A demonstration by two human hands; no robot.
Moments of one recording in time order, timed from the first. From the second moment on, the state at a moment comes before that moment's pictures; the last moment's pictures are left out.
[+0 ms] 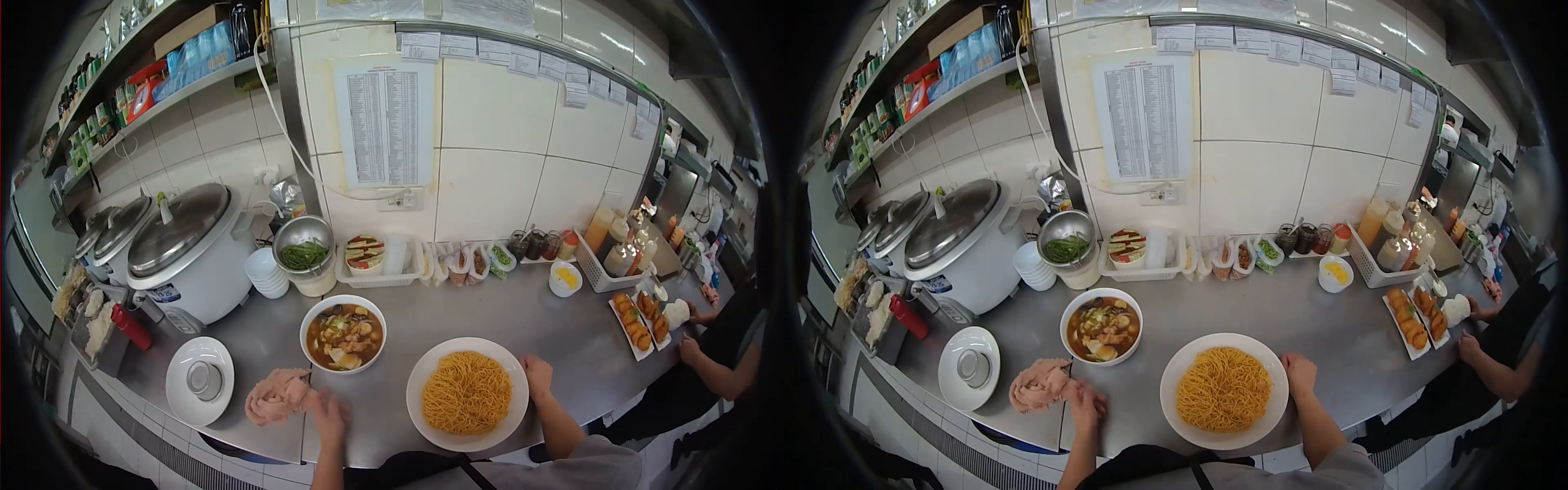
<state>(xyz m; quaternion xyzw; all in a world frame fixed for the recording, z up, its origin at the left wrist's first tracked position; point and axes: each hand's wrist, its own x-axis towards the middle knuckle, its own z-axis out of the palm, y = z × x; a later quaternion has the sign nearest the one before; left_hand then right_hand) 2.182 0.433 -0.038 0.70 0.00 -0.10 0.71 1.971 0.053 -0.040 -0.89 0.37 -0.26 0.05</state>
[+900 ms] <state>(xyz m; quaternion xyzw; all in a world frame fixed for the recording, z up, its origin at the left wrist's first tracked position) 2.054 0.328 -0.011 0.58 -0.07 -0.42 0.70 1.910 0.063 -0.038 -0.56 0.36 -0.41 0.63</state>
